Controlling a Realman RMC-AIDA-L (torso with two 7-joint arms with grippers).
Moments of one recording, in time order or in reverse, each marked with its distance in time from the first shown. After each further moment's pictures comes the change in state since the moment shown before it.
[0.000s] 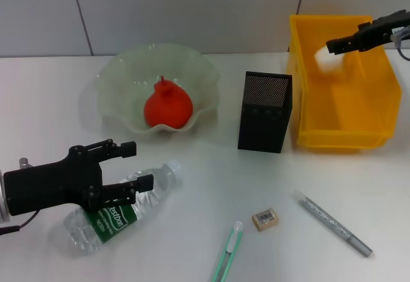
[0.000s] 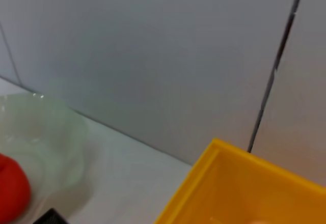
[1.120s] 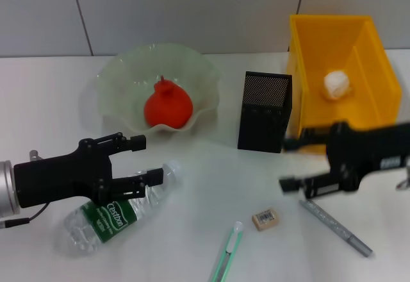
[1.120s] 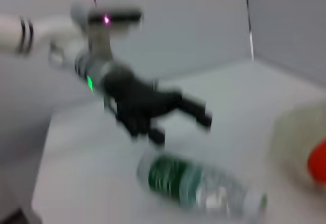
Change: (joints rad) left arm -0.029 -0.013 -0.009 0.000 0.007 0.002 -0.003; right arm -0.202 -0.012 -0.002 0.241 0.486 -0.557 -0.733
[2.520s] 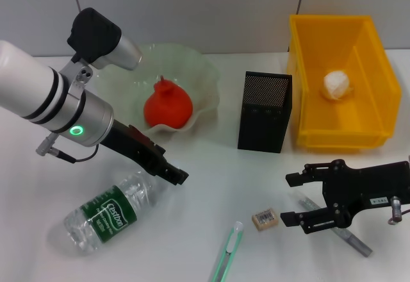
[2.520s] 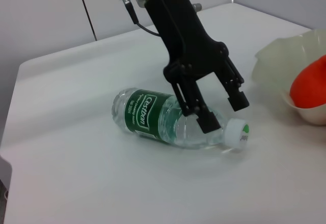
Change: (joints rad) left arm -0.360 -0.063 0.329 0.309 0.687 -0.254 -0.965; right arm -0.042 0.031 0.008 0.079 -0.097 0.126 -0.109
